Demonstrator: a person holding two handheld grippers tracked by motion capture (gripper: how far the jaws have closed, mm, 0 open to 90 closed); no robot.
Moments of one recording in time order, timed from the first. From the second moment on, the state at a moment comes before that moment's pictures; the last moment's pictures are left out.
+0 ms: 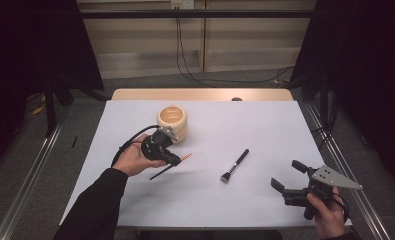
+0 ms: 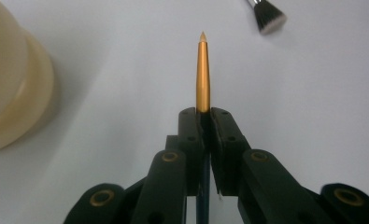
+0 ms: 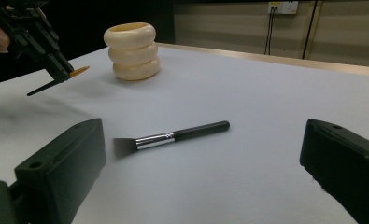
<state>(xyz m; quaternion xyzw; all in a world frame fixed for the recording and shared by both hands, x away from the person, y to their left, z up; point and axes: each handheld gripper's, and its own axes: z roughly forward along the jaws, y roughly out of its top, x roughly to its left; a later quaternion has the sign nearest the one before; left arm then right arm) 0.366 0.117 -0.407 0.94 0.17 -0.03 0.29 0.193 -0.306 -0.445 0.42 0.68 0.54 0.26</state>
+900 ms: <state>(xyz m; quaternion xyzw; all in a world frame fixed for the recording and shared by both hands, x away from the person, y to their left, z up) 0.352 0.147 -0.390 0.86 0.24 0.02 0.46 0.192 -0.307 -0.445 0.42 0.68 0.55 0.26</state>
